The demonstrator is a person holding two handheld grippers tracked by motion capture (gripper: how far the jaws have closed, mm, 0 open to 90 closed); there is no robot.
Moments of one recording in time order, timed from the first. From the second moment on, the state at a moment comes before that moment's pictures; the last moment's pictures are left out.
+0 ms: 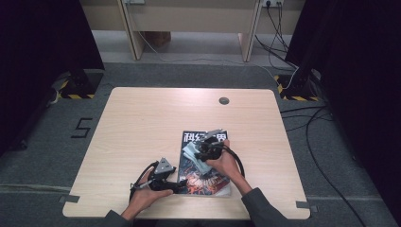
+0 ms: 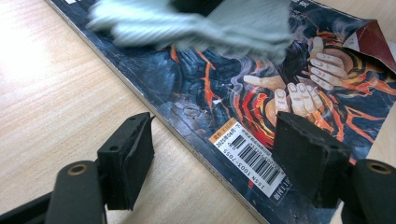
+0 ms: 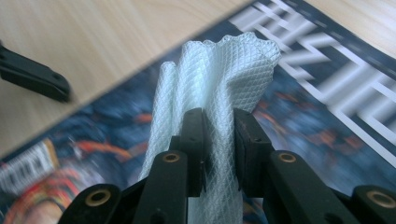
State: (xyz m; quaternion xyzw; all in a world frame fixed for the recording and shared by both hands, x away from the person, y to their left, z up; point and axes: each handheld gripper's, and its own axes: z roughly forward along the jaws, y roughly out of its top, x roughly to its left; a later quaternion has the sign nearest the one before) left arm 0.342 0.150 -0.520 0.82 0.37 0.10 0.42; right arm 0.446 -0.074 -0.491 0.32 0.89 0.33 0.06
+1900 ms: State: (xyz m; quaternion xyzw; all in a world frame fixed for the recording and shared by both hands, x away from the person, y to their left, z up) left arm 0.306 0.154 -0.516 0.85 0.33 0.08 0.41; right arm 0.446 -0.153 -0.486 0.39 0.86 0.30 0.11
